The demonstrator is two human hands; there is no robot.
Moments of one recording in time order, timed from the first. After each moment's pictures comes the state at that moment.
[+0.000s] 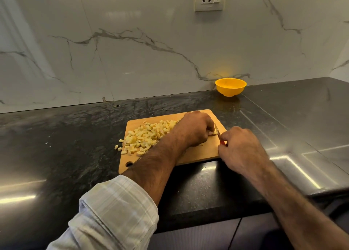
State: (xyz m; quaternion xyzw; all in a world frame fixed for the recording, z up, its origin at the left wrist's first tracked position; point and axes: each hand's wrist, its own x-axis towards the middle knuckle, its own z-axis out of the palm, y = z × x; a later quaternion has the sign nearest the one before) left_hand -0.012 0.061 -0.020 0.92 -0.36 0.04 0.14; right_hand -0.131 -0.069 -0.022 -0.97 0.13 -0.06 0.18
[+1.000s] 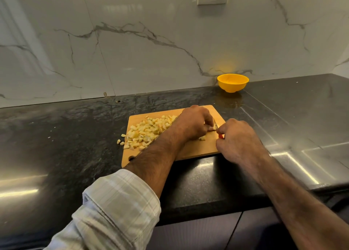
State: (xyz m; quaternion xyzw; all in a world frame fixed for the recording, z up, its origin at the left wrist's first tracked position) left_hand -0.005 0.069 -0.023 0.92 -0.33 0.03 0.21; right_hand -0.118 -0.062 -0.021 -0.98 0.12 -0.07 0.17
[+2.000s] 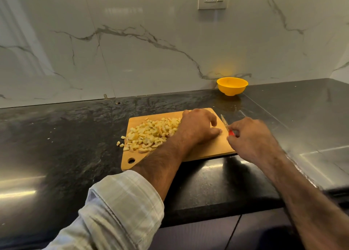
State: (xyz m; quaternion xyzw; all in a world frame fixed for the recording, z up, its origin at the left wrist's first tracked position) left_hand -0.015 0.052 -0.026 0.94 -0.30 0.08 0.15; right_hand -0.135 -0.090 -0.003 -0.97 0.09 -0.12 0.17
